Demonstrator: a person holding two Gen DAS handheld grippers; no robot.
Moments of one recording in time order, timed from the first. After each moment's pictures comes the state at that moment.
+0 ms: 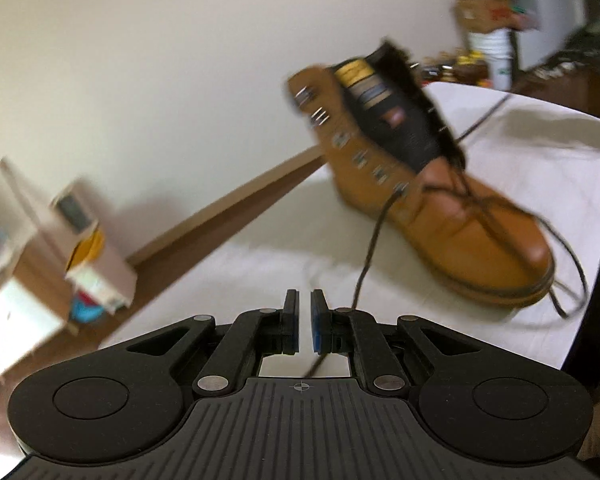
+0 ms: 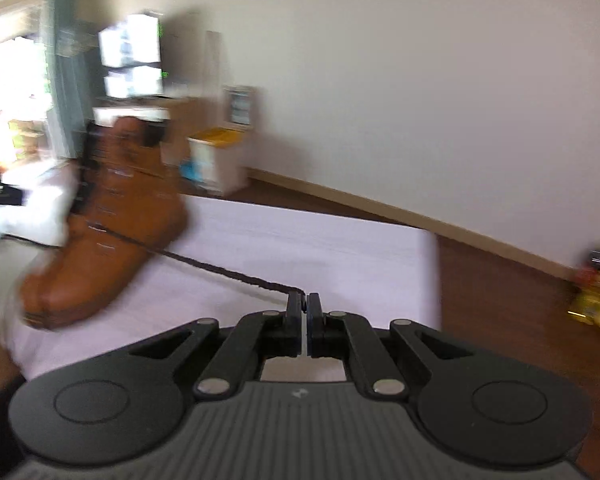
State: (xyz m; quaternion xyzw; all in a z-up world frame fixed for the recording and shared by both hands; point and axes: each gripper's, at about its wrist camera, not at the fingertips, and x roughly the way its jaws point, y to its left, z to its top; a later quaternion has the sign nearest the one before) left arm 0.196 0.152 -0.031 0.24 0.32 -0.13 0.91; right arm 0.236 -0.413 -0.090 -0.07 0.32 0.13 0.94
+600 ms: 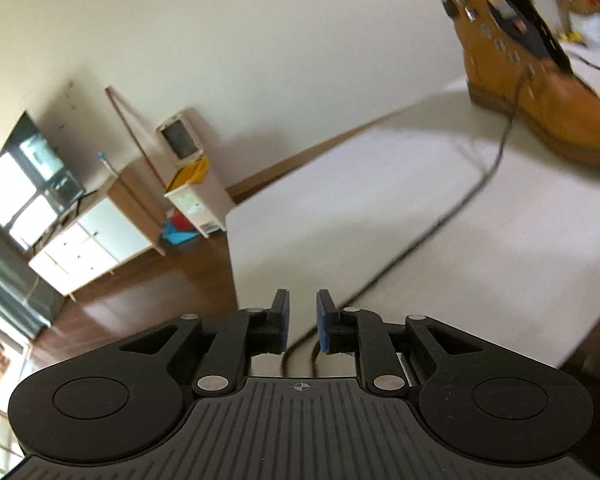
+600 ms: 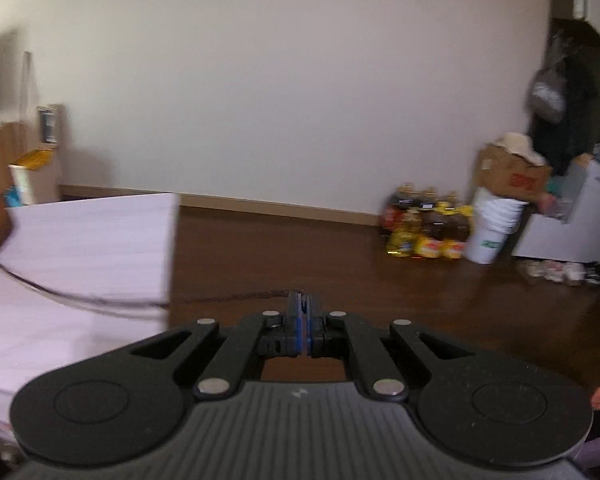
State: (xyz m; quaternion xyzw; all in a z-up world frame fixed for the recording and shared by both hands) left arm 0.140 0.257 -0.047 0.25 0.35 0.00 0.90; right arm 0.133 -0.484 -0.078 -0.01 0.30 -0.06 0.95
